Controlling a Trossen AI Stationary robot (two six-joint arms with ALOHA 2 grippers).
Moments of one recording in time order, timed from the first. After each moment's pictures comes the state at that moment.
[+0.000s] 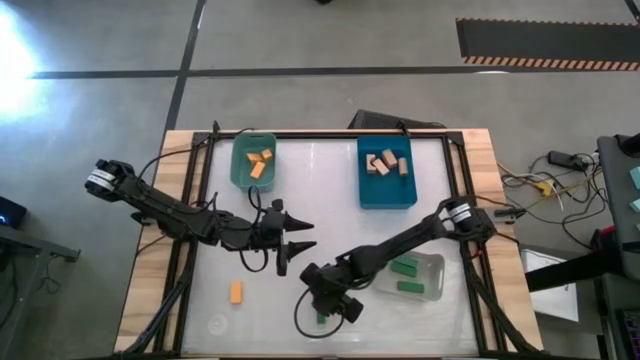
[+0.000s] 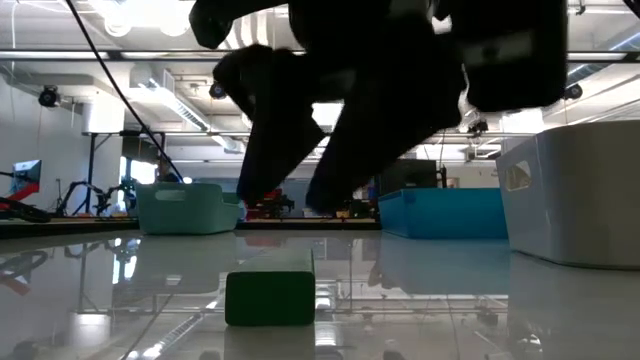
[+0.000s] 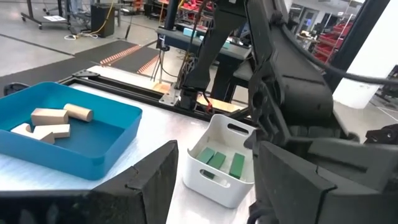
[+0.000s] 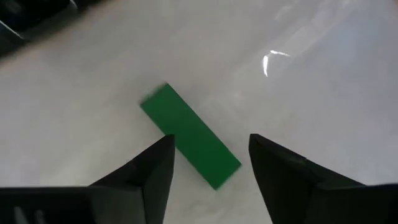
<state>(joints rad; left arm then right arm) -0.37 1.28 0.78 0.38 -0.48 -0.34 0.36 2.16 1.60 -0.41 -0.24 -0.48</state>
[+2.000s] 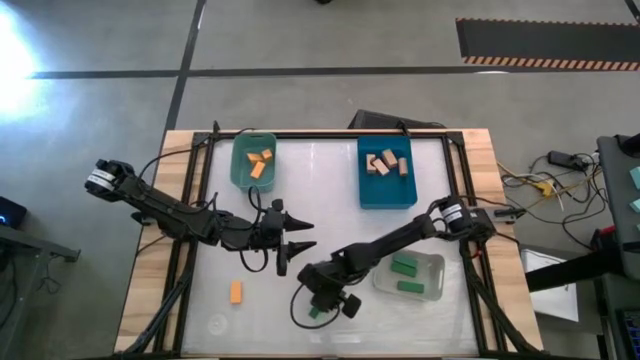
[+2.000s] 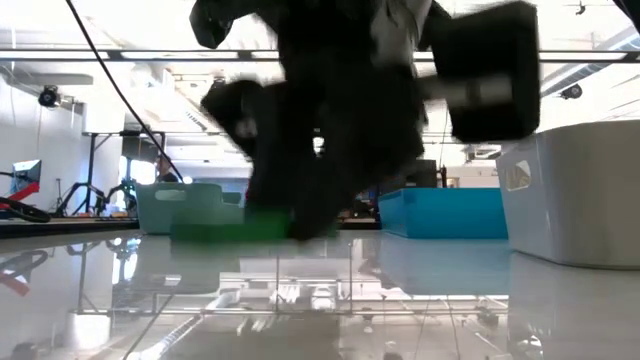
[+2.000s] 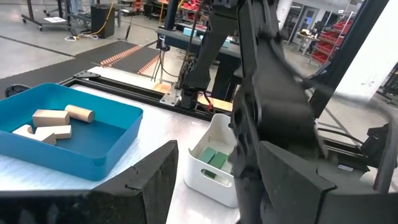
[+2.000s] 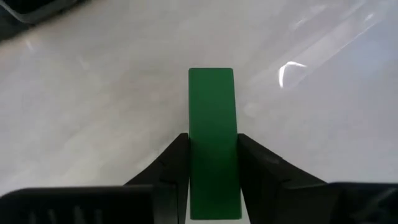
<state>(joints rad) -0.37 1.28 0.78 0.38 -0.48 -0.32 0.32 2.21 1.59 -0.38 -0.34 -0.56</state>
